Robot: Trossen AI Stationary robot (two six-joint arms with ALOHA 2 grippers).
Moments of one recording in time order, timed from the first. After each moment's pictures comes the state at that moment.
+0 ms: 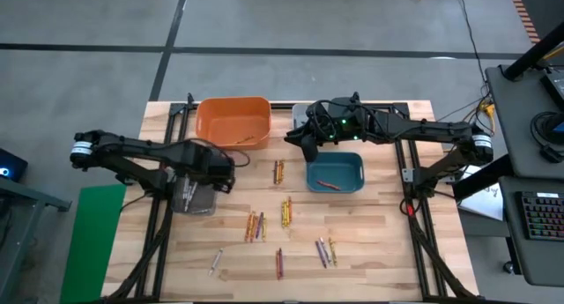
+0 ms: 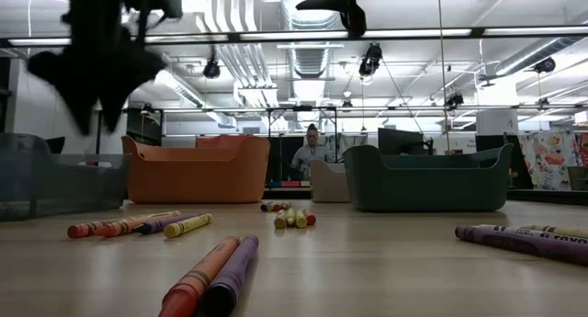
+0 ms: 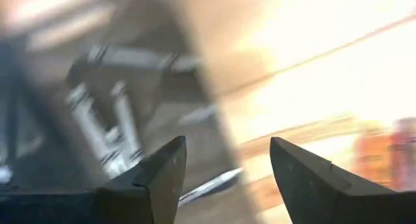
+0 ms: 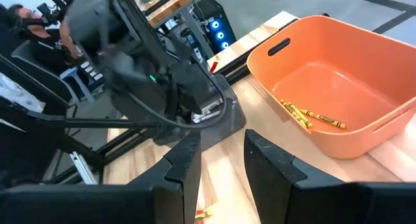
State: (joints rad) left arm -0.03 1.26 0.94 -1.17 -0.09 -1.23; right arm -0.18 1.45 1.35 -0.25 -0.11 0.51
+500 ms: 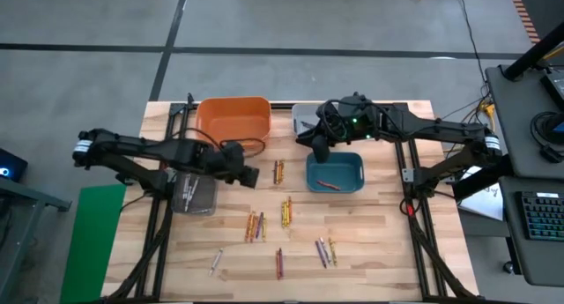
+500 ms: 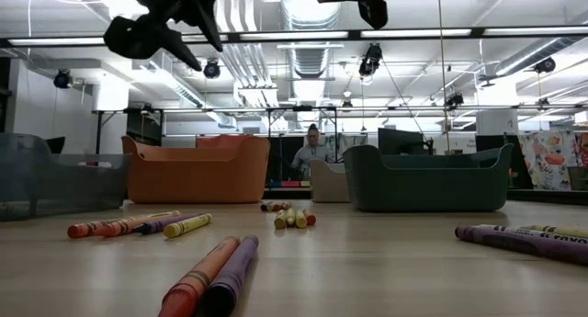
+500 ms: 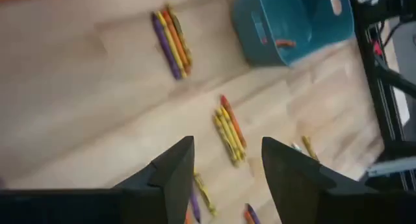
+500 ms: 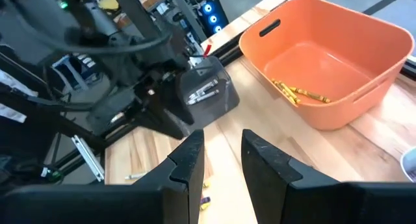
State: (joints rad) left arm -0.10 1.29 1.14 -0.79 -0.17 -1.27; right arm -0.17 1.37 1.37 -0.42 -0.11 0.51
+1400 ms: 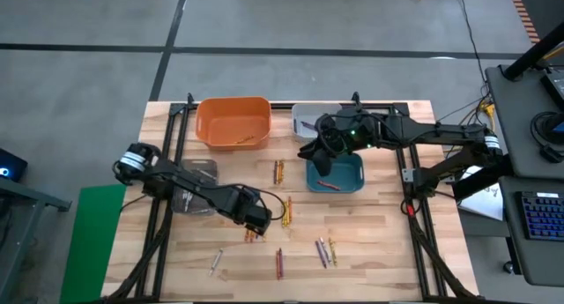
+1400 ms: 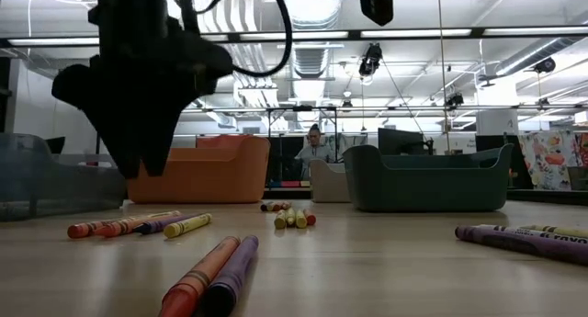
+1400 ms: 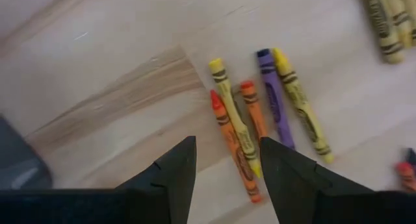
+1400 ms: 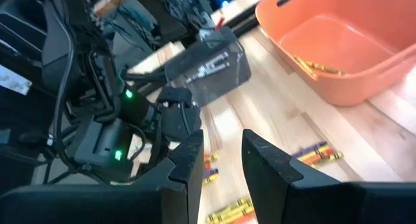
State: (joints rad) left arm -0.35 1.79 1.21 -0.89 -0.06 -1.39; right arm -0.09 1.38 1.37 -0.49 -0.10 0.51
